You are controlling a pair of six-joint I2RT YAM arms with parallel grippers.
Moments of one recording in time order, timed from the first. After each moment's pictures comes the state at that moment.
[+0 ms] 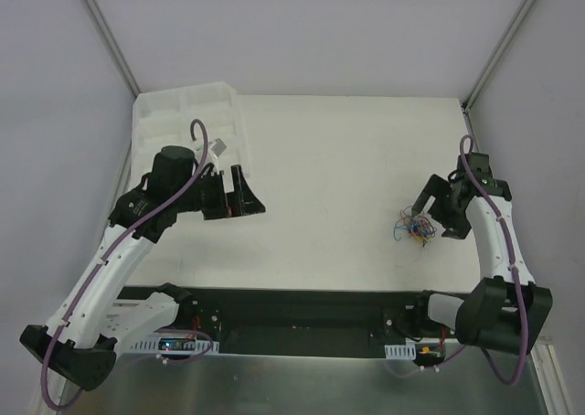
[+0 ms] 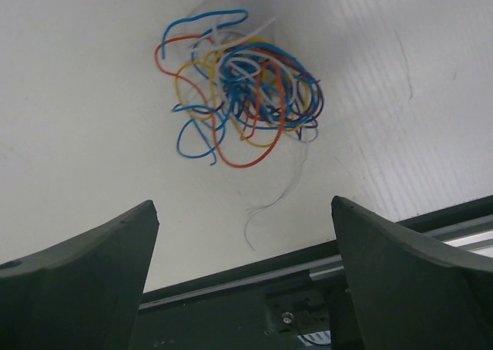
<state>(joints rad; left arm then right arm) -0.37 0.94 1.11 -0.85 0.46 -0.60 -0.13 1.17 0.99 -1.02 -0.05 0.40</state>
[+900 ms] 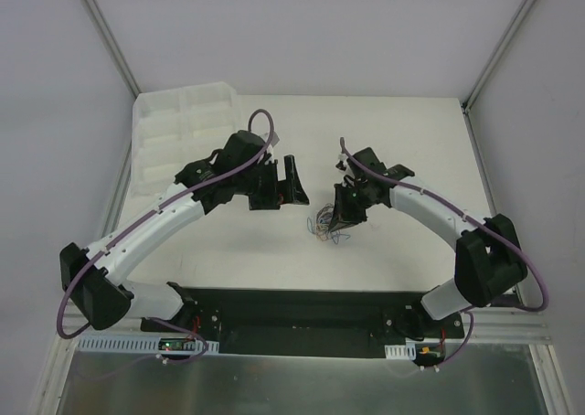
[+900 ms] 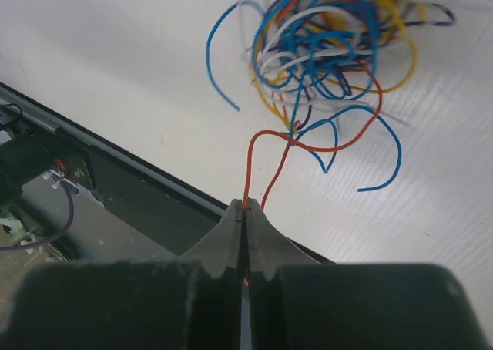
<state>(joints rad) -0.71 1.27 1.26 -0.72 0.26 -0.80 0.54 1.52 1.08 -0.74 -0.39 0.51</state>
